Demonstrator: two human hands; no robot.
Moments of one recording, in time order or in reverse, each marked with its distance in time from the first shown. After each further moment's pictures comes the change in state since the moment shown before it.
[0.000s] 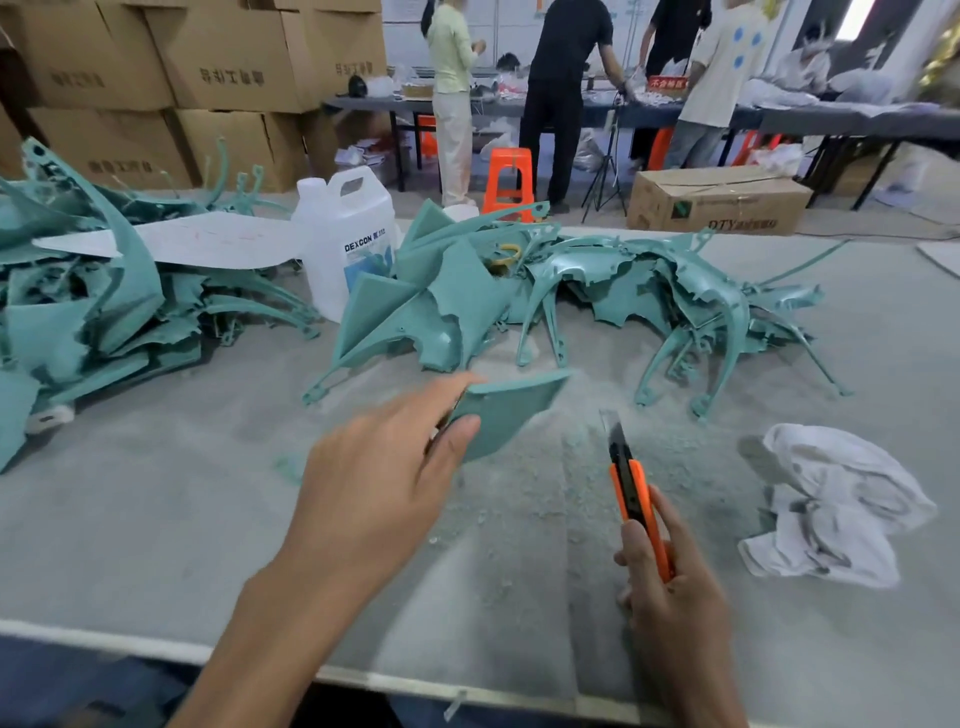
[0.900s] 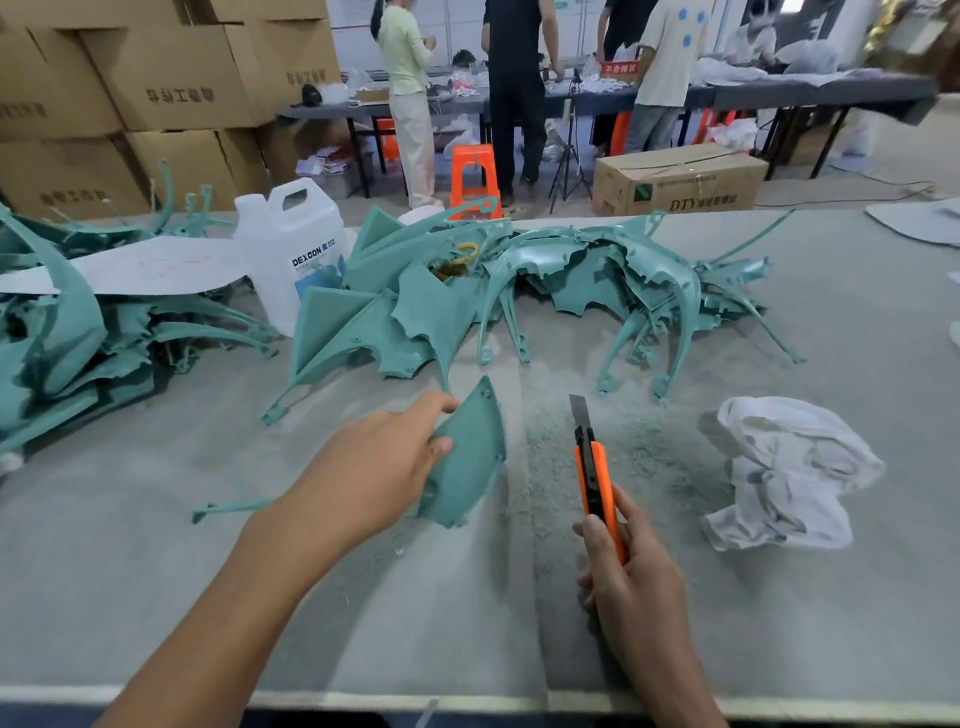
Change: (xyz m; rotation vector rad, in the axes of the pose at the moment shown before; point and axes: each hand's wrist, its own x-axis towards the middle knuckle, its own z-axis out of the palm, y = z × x) left_hand 0.043 -0.027 0.052 0.165 -0.502 0.028; right_hand -0.001 -0.001 -0.001 0.103 -0.084 0.036
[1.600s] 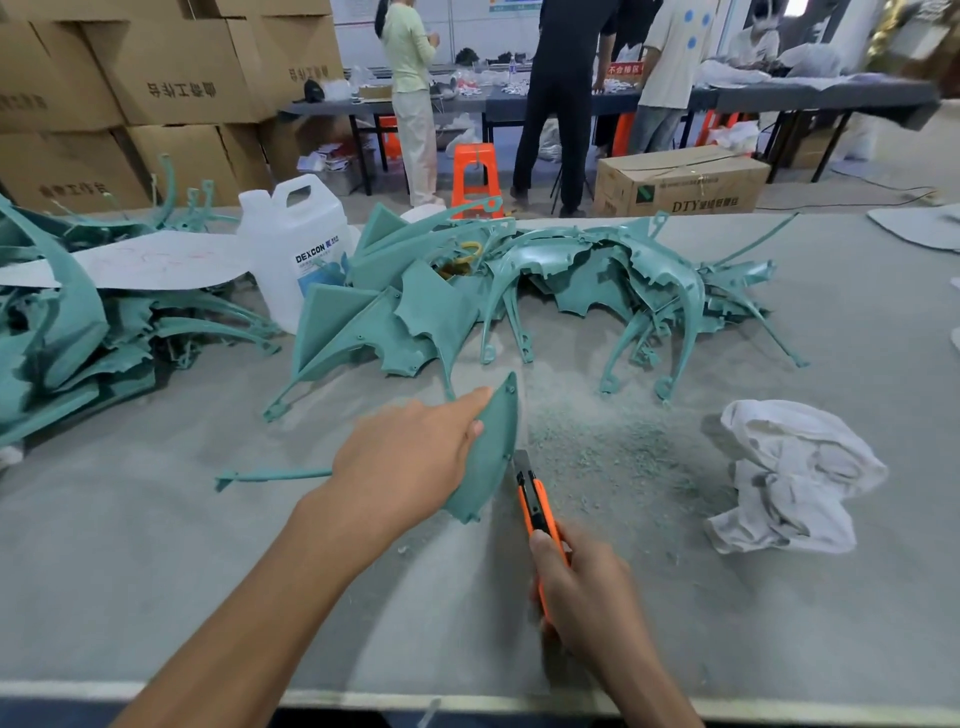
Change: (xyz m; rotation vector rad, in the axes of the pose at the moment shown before) left_hand 0.011 0.025 0.003 0.222 -0.009 -0.064; right_hand -0.003 -0.029 0.029 -0.180 -0.286 0.162
